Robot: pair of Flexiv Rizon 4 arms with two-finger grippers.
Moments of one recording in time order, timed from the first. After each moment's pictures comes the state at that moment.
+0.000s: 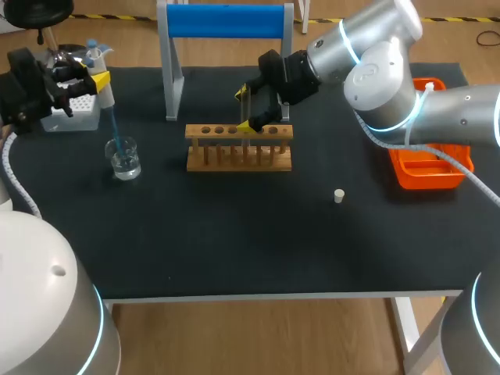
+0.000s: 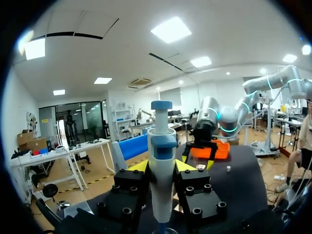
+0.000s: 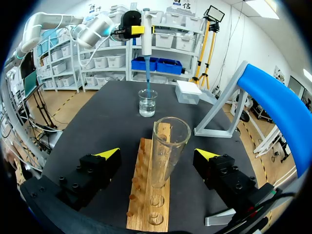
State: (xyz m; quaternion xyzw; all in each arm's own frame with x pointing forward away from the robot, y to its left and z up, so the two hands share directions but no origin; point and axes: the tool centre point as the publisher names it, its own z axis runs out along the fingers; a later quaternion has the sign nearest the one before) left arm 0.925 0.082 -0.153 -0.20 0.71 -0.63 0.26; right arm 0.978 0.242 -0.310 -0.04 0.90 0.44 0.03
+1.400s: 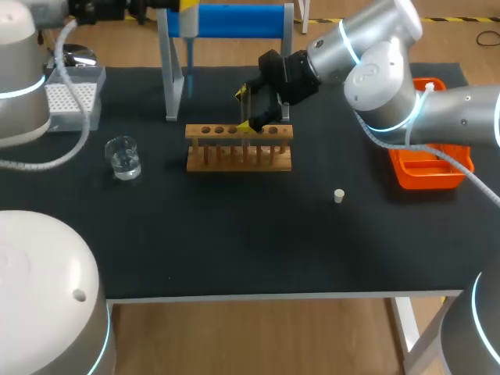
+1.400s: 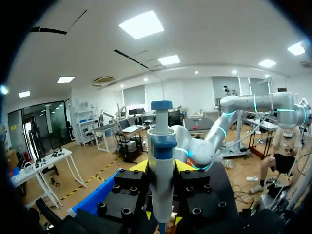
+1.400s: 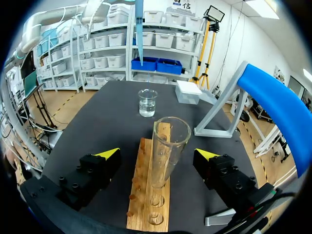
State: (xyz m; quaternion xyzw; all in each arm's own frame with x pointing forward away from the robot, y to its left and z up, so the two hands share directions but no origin) left arm 0.930 -0.101 -0.003 -0.08 0.76 -0.64 0.13; right arm 0.978 0.242 -0.310 -0.04 0.90 0.44 0.03
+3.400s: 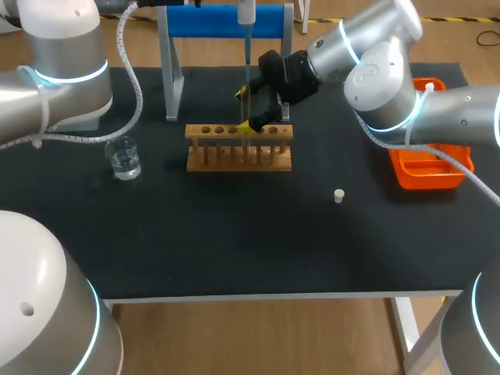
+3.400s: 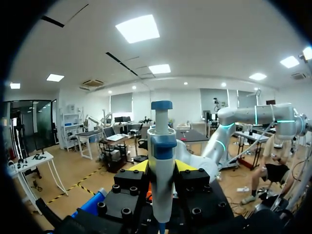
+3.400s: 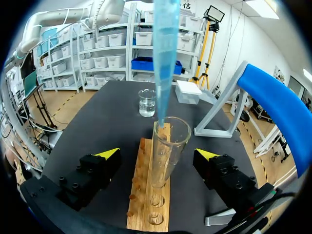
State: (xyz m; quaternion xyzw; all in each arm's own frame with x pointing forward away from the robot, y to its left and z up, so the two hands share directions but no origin) left arm 0.966 -0.185 -0.004 -0.05 0.73 -0.68 0.07; right arm 0.978 0.242 -0.310 -0.04 0.90 0.44 0.03
